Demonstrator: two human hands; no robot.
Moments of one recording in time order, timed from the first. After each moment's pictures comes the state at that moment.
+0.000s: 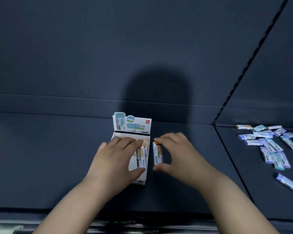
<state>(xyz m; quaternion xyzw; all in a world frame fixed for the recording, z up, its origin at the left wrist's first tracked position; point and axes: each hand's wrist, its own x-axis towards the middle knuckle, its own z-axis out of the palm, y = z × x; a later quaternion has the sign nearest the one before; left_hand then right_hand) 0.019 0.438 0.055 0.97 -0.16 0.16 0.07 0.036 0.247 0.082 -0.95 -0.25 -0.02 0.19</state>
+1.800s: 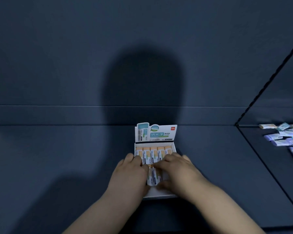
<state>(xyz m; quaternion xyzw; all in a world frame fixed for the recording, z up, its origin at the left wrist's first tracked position) 0.044 0.490 0.042 0.98 -0.19 -0.05 0.01 0.064 0.335 0.033 -0.97 -0.21 0.11 0.08</state>
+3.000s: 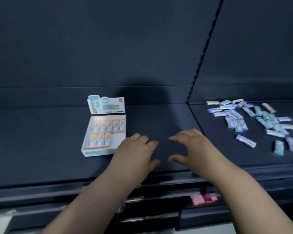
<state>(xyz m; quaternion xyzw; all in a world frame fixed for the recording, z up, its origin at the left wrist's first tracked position) -0.041 0.357 0.065 0.96 -0.27 0.06 0.09 -0.045 0.174 0.071 -0.98 -0.15 -0.02 0.16</state>
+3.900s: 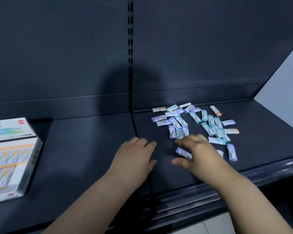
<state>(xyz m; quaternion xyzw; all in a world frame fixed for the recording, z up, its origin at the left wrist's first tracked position) 0.017 0.146 0.046 0.94 -0.32 0.05 0.10 -0.025 -0.043 0.063 -0.98 -0.03 -0.06 0.18</state>
